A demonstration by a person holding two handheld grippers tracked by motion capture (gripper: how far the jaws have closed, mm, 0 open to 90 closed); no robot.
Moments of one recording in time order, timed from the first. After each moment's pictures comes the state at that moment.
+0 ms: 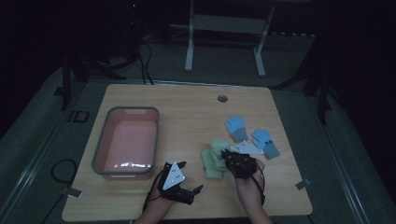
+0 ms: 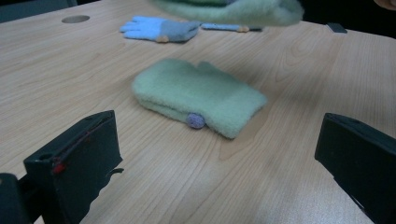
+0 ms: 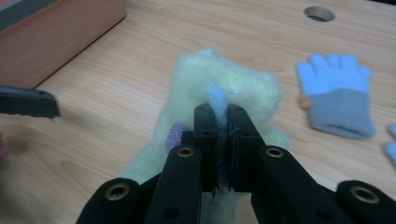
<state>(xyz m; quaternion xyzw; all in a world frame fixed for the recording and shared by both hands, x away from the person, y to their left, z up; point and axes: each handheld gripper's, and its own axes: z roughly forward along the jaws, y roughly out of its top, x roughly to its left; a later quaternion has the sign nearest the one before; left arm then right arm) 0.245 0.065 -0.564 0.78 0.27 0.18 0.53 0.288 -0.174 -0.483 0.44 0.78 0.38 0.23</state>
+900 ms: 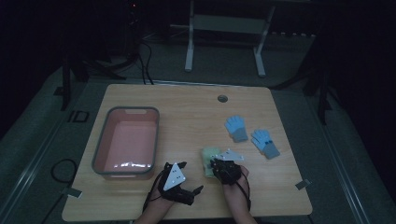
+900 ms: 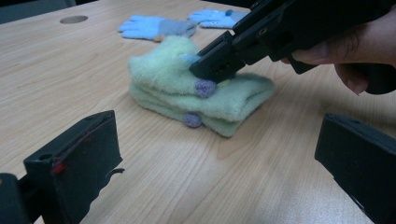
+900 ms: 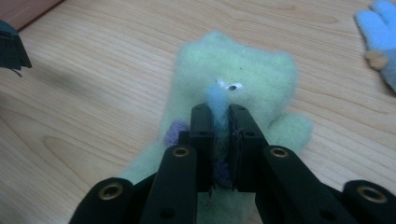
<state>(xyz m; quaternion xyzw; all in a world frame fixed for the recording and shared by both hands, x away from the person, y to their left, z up) 0.244 0.064 -0.564 0.79 0.27 0.18 0.52 0.291 -0.145 -0.538 0.44 0.80 0.34 0.21</state>
